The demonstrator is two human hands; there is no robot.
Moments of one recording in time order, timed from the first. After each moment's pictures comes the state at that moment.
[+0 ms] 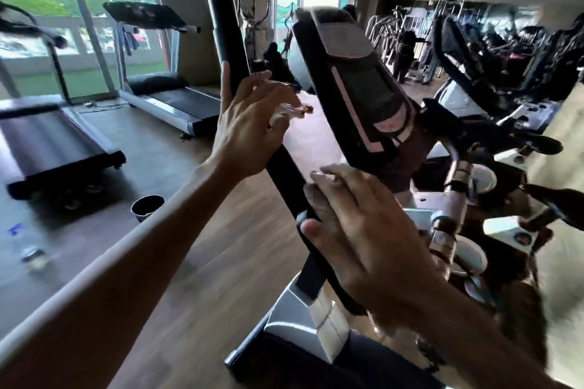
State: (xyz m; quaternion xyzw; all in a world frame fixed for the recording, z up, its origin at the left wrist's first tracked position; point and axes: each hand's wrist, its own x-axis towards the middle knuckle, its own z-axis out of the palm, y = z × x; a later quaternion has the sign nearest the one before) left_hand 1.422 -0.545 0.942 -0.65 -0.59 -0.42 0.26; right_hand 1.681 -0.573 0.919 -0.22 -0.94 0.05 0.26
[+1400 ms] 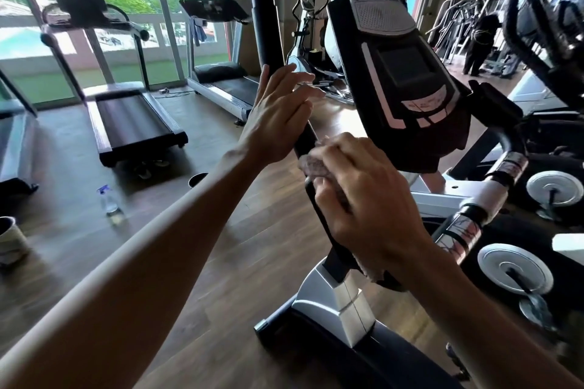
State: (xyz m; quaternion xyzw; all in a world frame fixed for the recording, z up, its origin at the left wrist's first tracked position) left_hand 1.435 -0.562 0.916 -0.63 -0.62 -0.38 0.27; right_hand 1.675 -0.567 0.914 -0.11 -0.93 0.06 0.35
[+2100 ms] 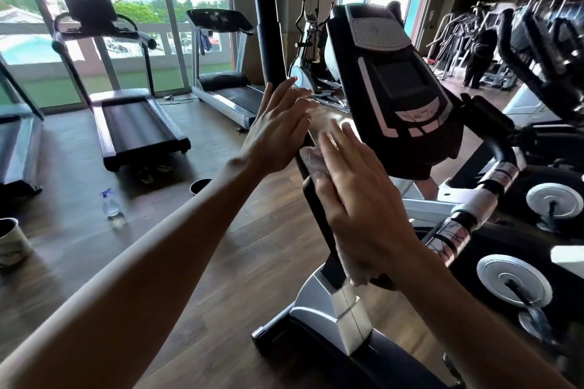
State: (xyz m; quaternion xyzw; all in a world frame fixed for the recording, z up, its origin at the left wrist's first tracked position) left_hand 1.447 -0.575 0.915 -0.62 -0.65 -0.34 0.27; right_hand 1.676 -0.568 0.912 -0.17 -0.93 0.09 0.32
